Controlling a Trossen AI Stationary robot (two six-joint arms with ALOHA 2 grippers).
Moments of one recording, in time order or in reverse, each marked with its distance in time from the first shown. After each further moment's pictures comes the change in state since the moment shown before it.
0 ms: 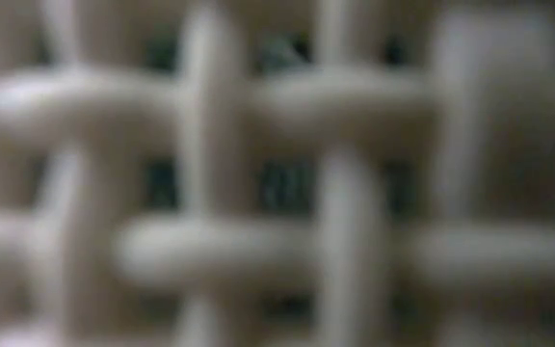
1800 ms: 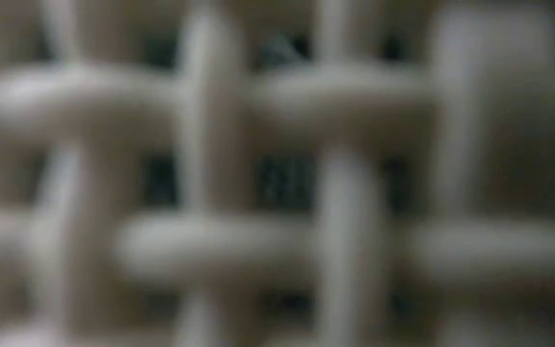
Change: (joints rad) left arm -0.002 0.356 0.501 -0.058 -0.081 0.015; right arm 0.098 1.008 0.948 -0.037 0.081 0.129
